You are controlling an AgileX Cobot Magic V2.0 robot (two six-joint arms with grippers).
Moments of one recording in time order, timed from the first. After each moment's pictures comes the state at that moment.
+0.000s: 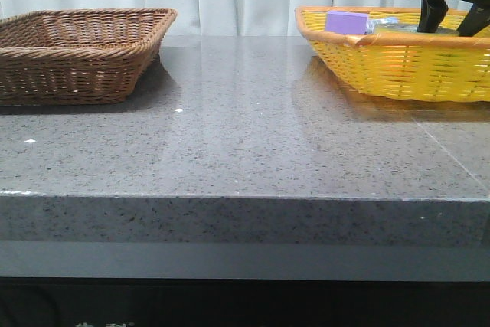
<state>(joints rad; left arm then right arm) -0.32 0.49 -0.75 -0.13 0.59 0.12 -0.08 2.15 -2.05 0.13 0.88 -0.04</state>
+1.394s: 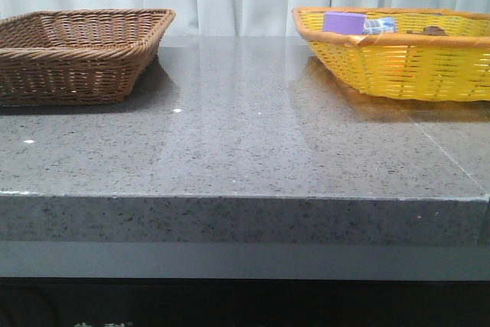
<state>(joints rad) -0.32 0.49 -0.75 -0.13 0.59 0.12 0.00 2.03 -2.37 0.23 1.19 -0.13</state>
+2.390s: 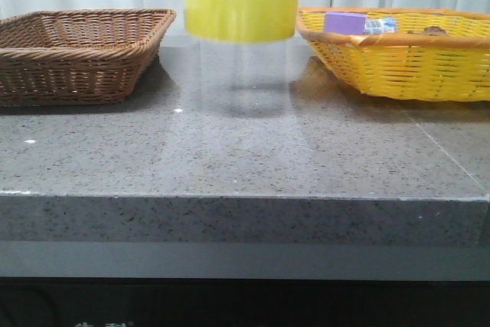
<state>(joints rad) -0.32 0.49 -0.75 -0.13 0.59 0.12 0.42 1.91 -1.84 0.30 0.89 -0.53</state>
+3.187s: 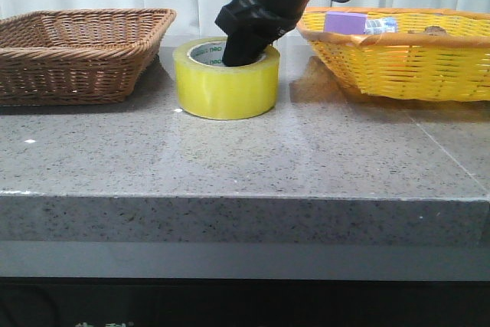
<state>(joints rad) -0.32 0.49 -0.75 -0.13 0.59 0.12 0.43 1.99 -1.73 0.36 0.71 -0.70</state>
